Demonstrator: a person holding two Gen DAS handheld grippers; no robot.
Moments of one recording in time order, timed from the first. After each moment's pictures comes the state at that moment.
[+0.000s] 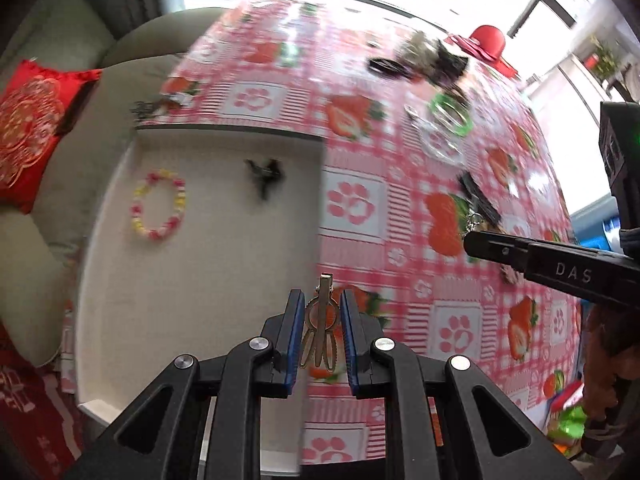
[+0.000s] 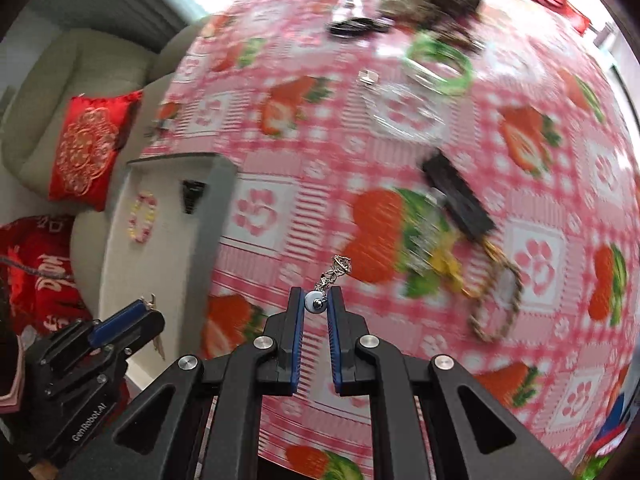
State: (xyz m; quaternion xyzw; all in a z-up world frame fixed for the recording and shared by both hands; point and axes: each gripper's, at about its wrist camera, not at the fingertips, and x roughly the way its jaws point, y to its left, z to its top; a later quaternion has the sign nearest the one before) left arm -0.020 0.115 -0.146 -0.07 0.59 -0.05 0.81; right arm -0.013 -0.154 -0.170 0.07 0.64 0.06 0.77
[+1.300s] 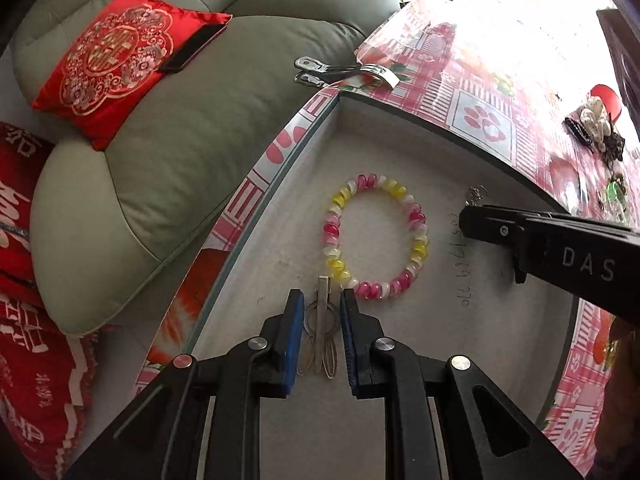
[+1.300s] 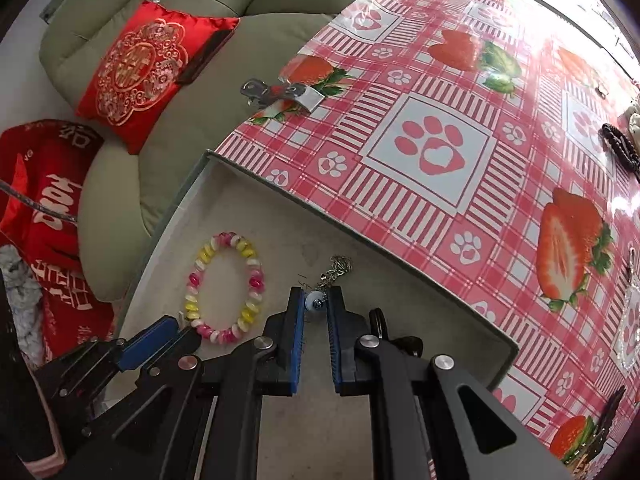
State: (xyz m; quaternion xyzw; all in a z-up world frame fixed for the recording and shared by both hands) left arm 0.031 0.242 -0.219 -0.10 0.59 0.14 0.79; right arm 0.101 0.038 -0.250 -0.05 0.65 0.20 0.73
